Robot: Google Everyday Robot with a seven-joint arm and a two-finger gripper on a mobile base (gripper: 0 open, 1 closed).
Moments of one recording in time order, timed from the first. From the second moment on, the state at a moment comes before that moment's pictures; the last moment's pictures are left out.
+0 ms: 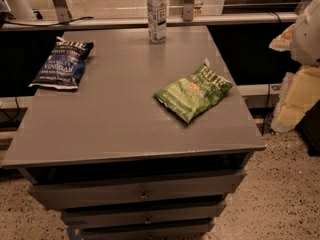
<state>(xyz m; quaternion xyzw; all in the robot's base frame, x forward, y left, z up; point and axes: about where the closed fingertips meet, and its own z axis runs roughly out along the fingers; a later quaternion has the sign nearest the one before) 0.438 -0.217 0.976 -0.60 0.78 -0.03 0.16</state>
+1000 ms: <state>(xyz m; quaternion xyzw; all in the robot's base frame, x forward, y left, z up) 0.502 -0.191 0.949 -0.60 0.77 0.00 0.23</state>
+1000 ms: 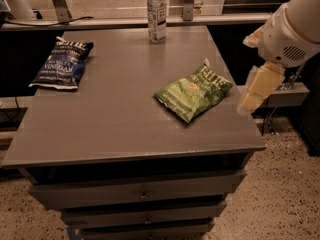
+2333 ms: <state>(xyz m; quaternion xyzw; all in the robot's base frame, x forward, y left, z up) 0.631 -0.183 0.857 -0.47 0.82 0.14 0.30</state>
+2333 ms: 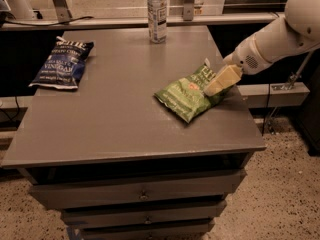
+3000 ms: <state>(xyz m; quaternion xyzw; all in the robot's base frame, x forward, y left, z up) 0.641 -0.176 0.843 -0.43 0.83 0.17 0.29</state>
